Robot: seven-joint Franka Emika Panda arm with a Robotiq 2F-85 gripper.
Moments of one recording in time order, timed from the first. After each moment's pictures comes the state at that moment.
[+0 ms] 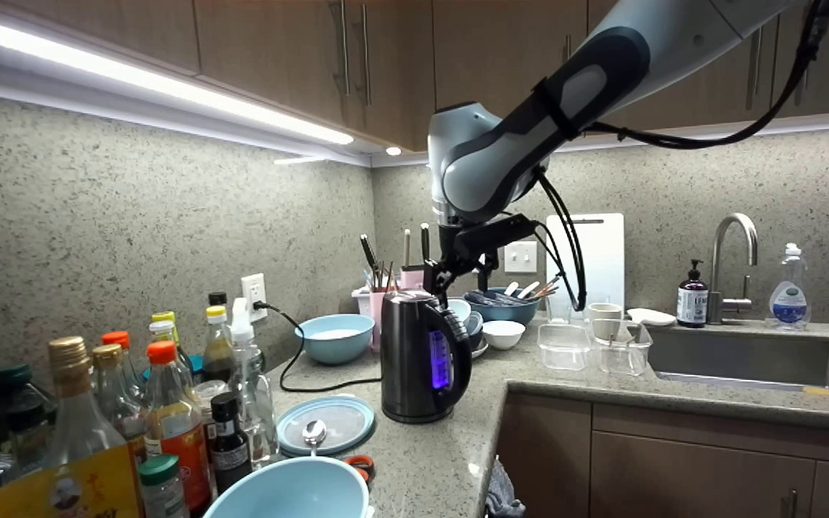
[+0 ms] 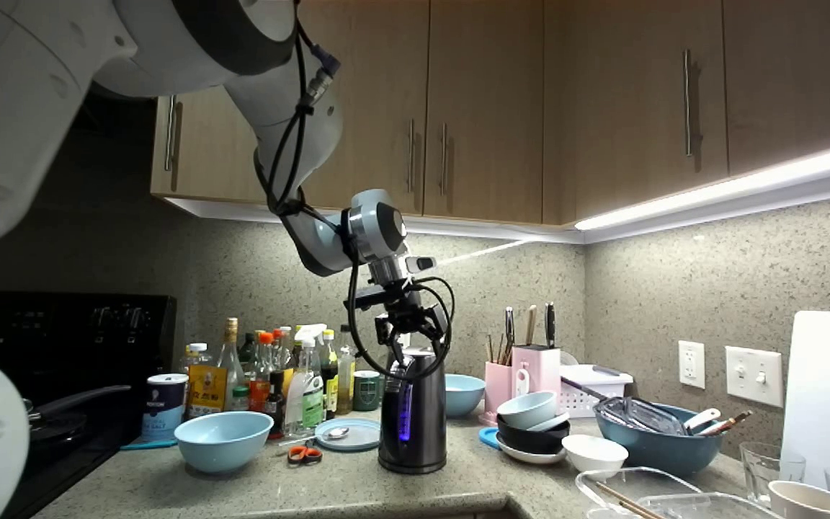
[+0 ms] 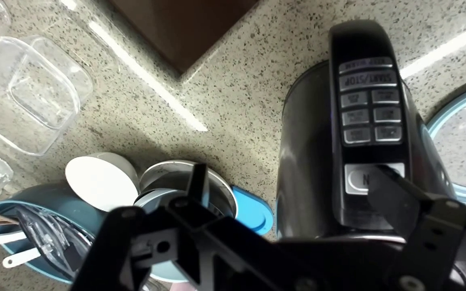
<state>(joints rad) 0.08 0.26 -0.04 -1.81 -0.35 2.29 0.40</state>
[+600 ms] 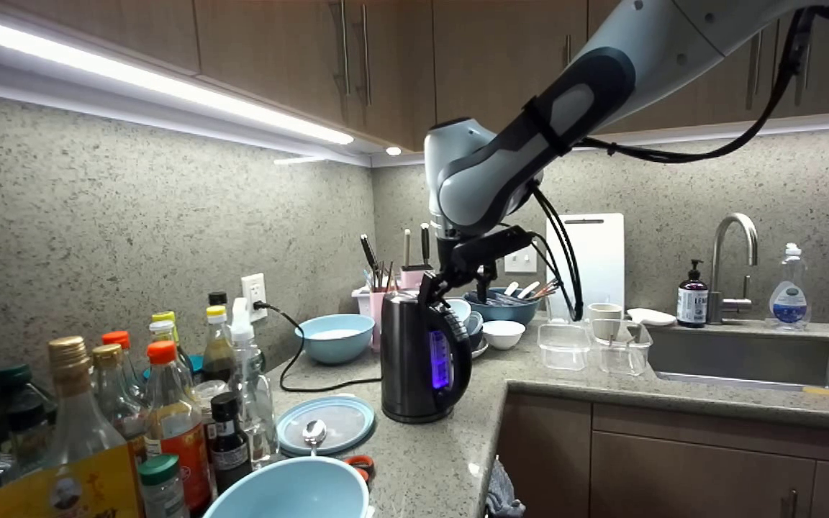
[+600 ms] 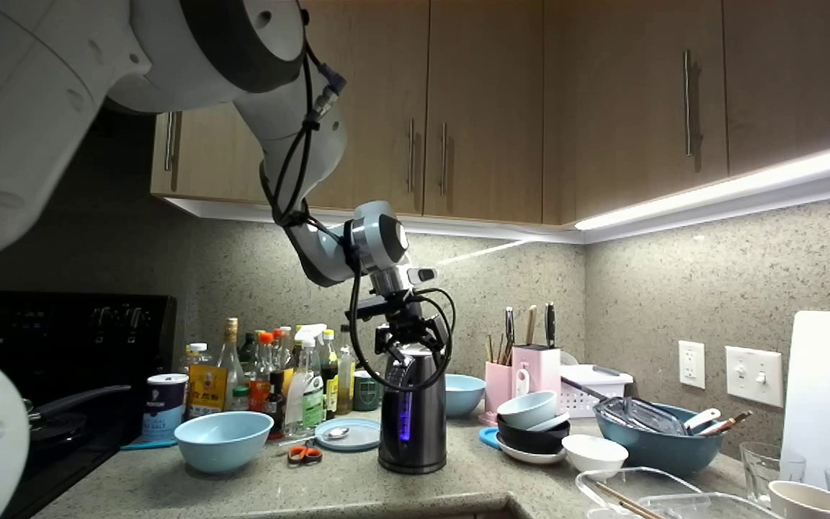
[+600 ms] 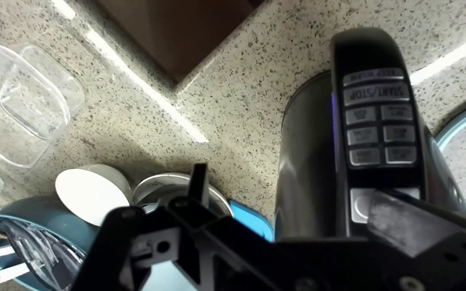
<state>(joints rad) 0.08 0.30 -0.04 -1.79 -0.34 2.29 0.40</state>
